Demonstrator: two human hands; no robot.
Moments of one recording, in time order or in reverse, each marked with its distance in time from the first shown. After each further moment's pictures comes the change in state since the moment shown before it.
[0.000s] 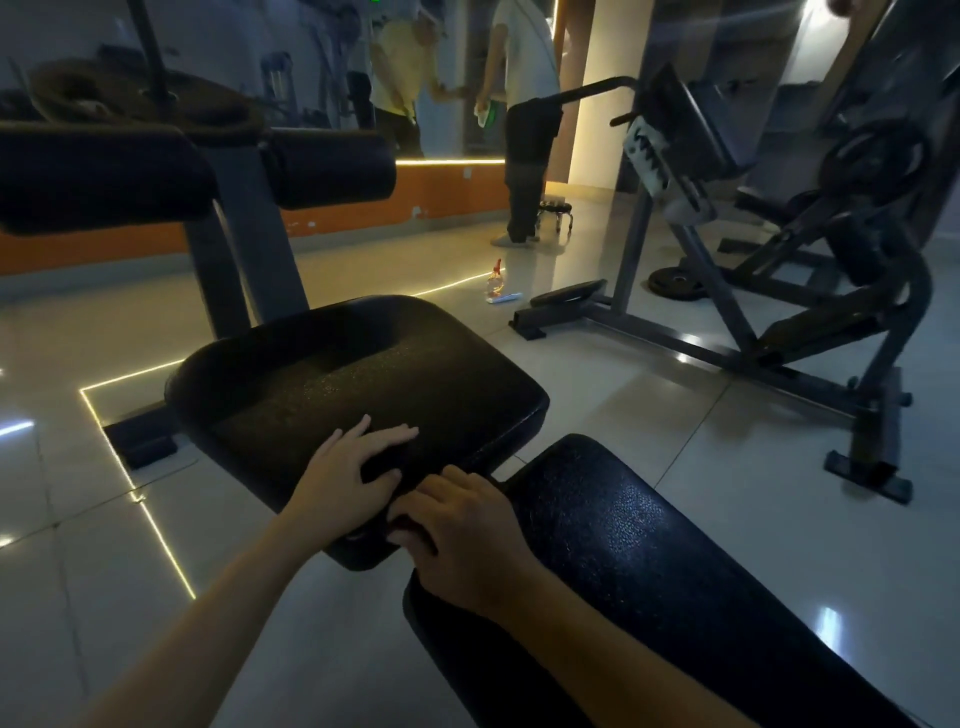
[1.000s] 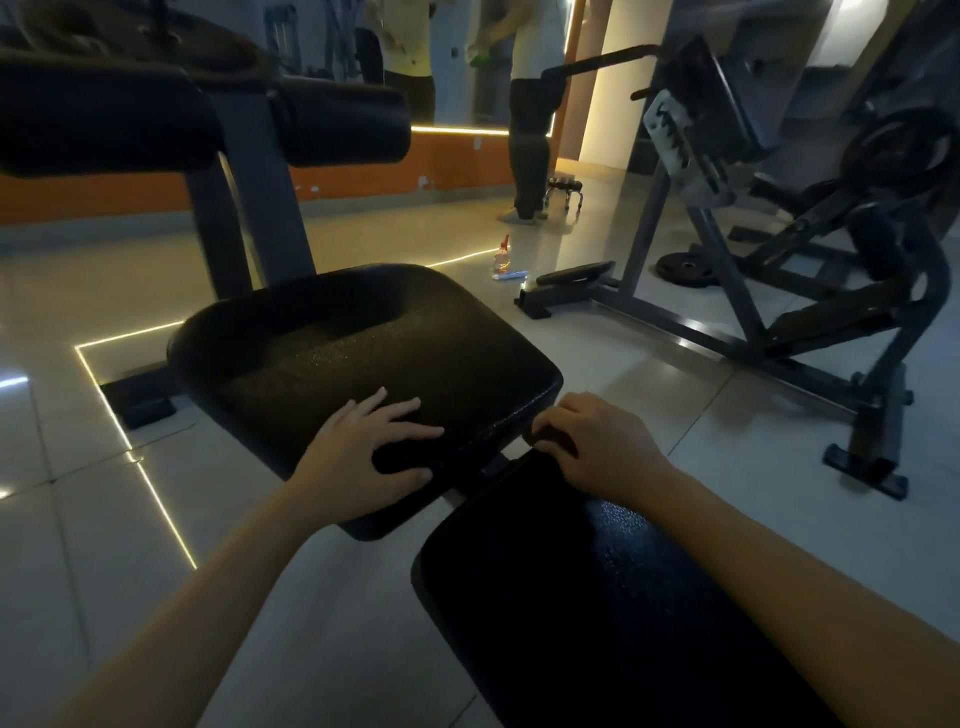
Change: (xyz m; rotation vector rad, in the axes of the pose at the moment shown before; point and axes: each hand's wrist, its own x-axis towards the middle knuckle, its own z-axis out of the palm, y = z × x) left_hand -0.006 -0.001 -0.008 0.085 -0.098 0.116; right_hand -0.007 0.119 -0.067 -0.228 -0.226 0.202
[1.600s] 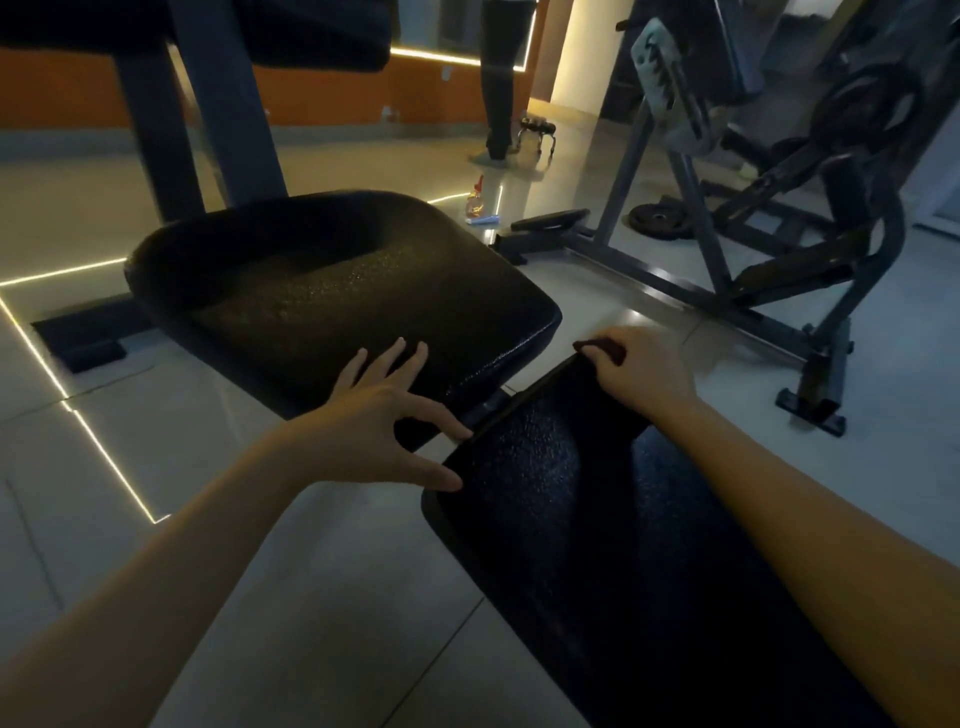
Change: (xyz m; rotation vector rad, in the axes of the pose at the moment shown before) left_hand -0.019 0.017 0.001 0.067 -0.356 0.027; right_hand -0.006 0.022 0.004 0.087 0.158 0.482
